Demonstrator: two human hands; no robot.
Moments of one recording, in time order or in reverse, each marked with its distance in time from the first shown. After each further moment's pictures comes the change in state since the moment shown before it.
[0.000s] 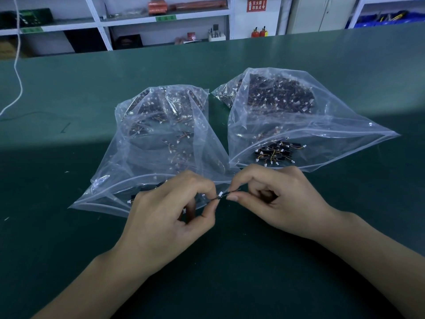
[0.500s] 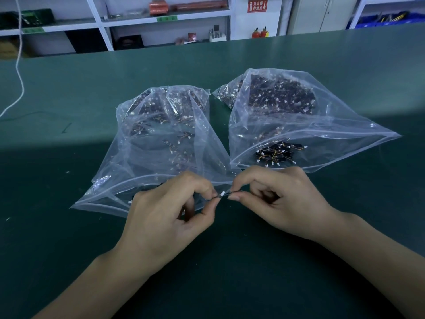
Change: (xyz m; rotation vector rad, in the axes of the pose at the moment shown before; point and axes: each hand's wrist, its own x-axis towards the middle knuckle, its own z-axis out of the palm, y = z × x) left_hand -0.004 -0.006 0.002 -0.004 0.055 -0.051; right_hand 0.001 -0.001 -0.001 -0.008 0.023 -0.026
